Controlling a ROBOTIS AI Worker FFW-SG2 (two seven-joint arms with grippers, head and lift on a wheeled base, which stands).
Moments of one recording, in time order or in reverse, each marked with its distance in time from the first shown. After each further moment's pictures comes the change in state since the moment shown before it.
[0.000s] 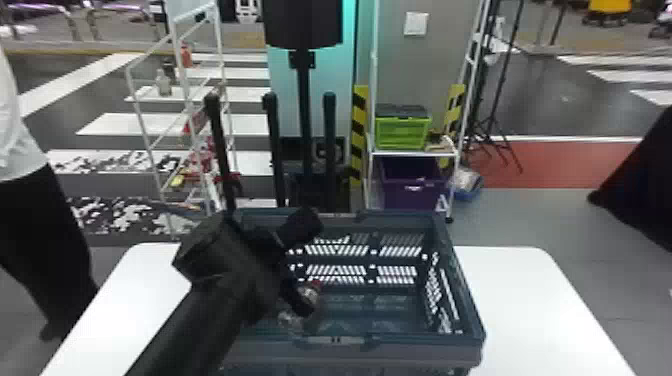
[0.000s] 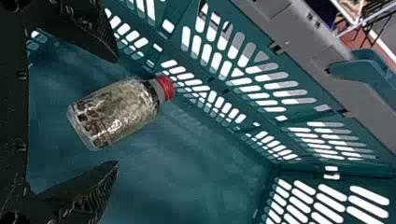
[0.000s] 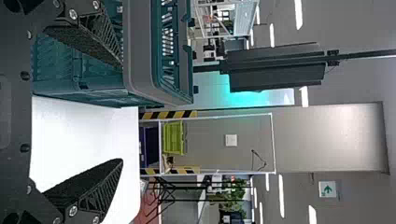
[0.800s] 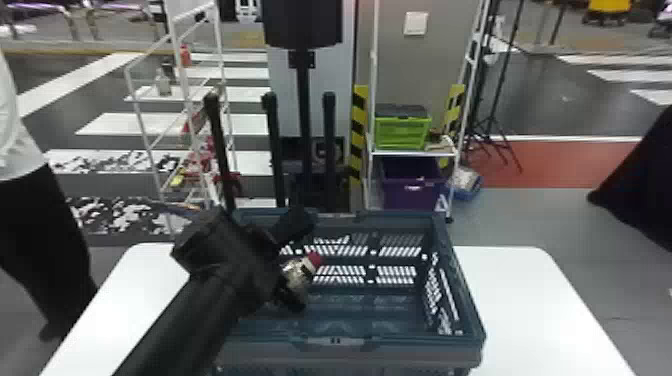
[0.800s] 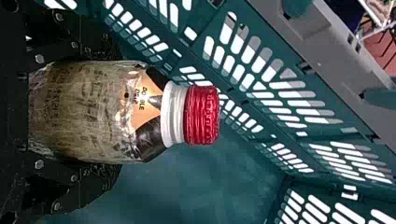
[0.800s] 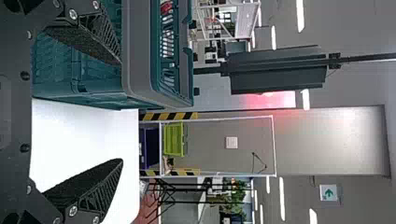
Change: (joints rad) left arm -0.051 0.000 0.005 0.080 0.005 0.050 -0.019; right arm 0.003 0.009 0.002 -0.018 0.018 0.019 0.006
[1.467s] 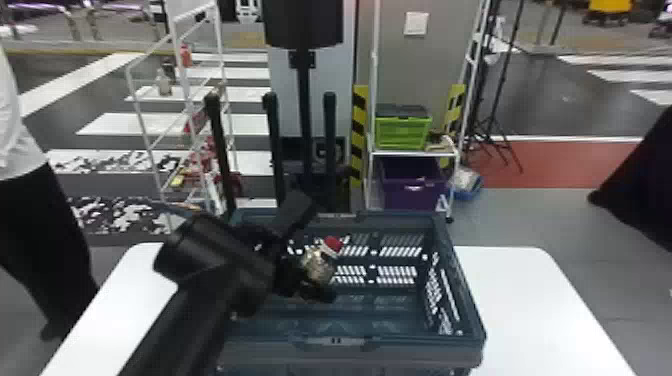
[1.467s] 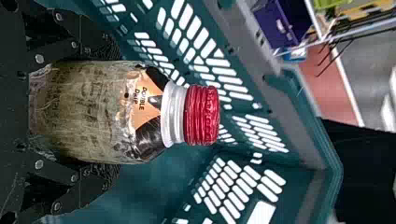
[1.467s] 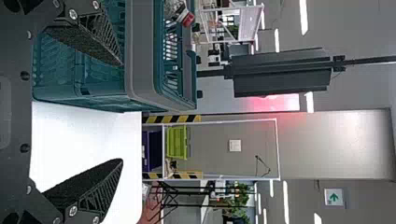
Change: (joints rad) left arm 0.106 0.018 0.007 -0.286 0.260 0.144 0.049; right arm -0.003 0.000 -0.002 -0.010 0.003 0.027 0.010
